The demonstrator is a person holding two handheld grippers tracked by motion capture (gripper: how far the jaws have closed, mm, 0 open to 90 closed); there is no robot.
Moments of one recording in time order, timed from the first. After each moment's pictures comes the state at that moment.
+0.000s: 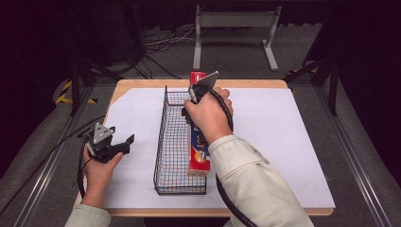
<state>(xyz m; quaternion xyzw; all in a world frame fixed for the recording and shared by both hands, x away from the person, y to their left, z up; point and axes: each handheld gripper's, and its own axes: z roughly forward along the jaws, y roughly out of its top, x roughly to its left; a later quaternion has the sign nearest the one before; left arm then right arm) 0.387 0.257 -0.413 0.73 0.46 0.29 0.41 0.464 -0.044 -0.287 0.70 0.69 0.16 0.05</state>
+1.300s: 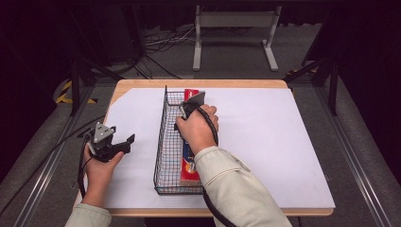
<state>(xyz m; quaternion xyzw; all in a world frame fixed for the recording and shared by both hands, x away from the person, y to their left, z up) 0.389 0.256 -0.414 0.73 0.46 0.29 0.41 0.468 -0.016 -0.357 0.71 0.69 0.13 0.05</state>
